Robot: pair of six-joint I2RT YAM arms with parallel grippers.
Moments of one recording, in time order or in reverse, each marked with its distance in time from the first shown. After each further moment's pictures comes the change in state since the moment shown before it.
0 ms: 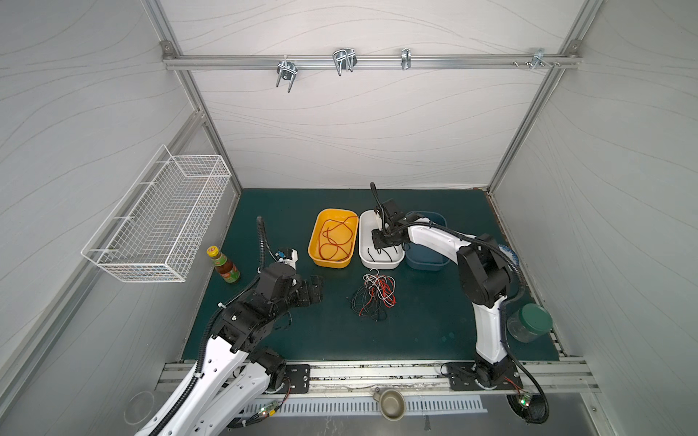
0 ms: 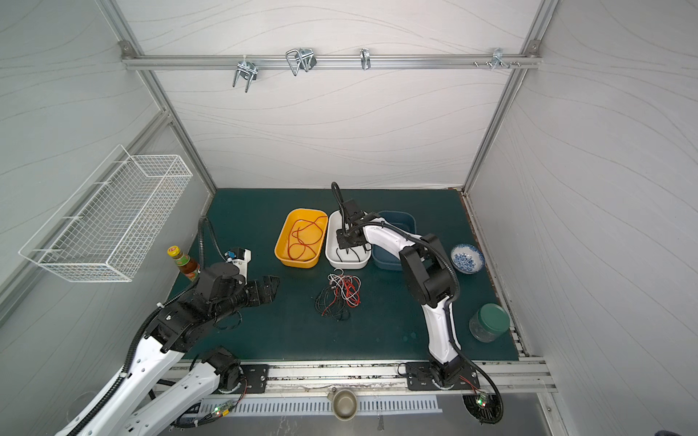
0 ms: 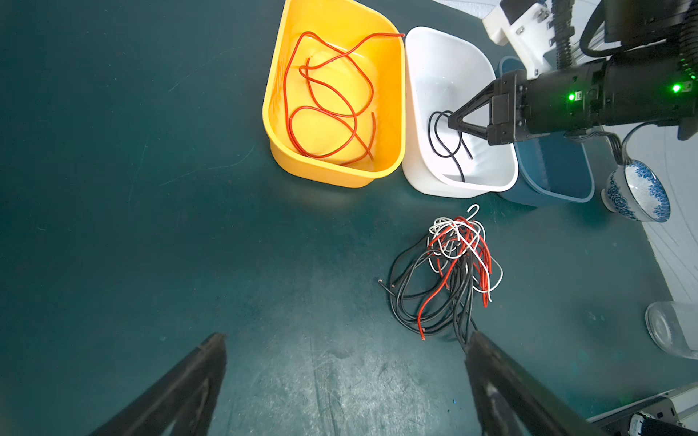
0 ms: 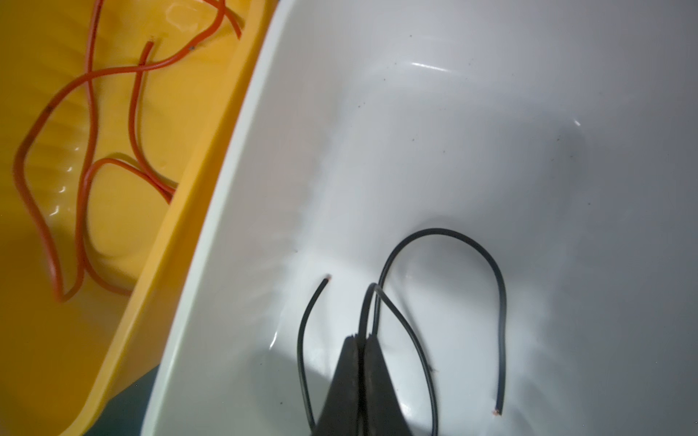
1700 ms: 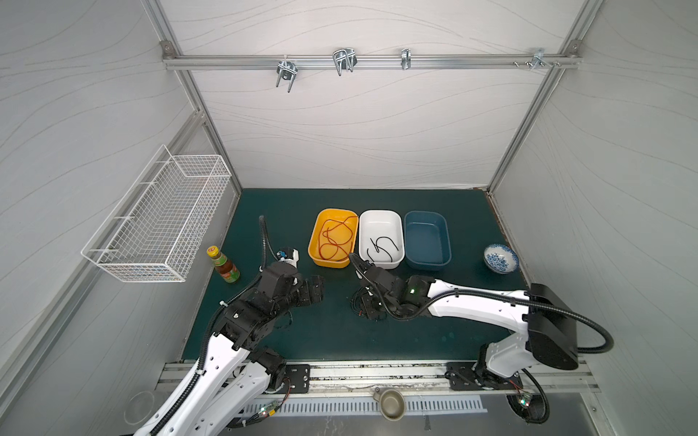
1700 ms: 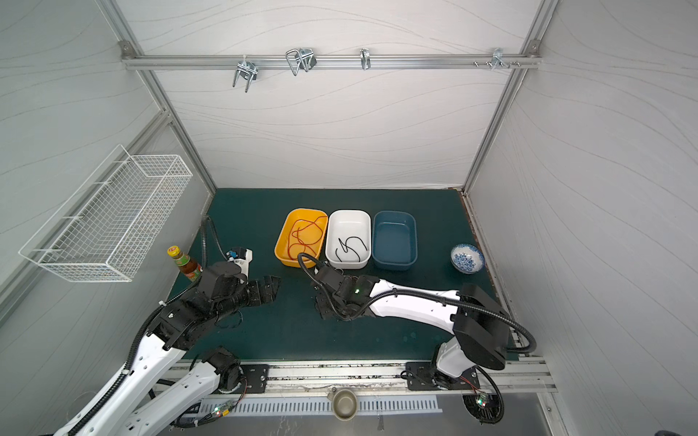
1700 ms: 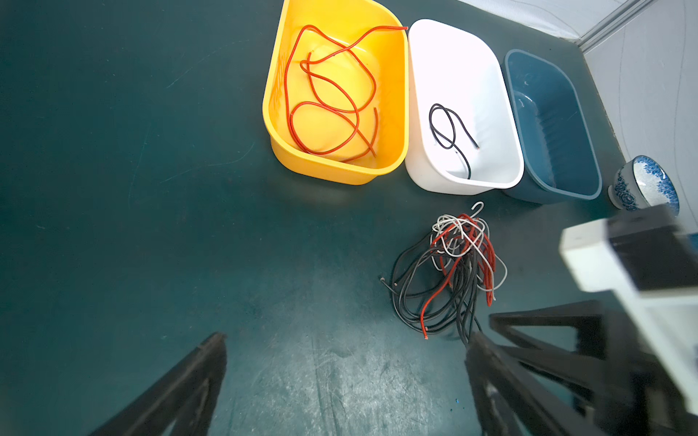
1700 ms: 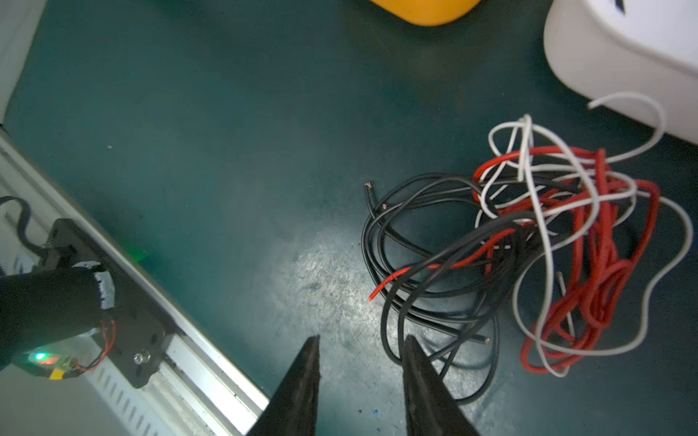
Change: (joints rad) left arm 0.000 0.017 0.000 0.001 0.000 0.002; right arm 0.559 -0.523 -0.563 0.083 0.098 0.356
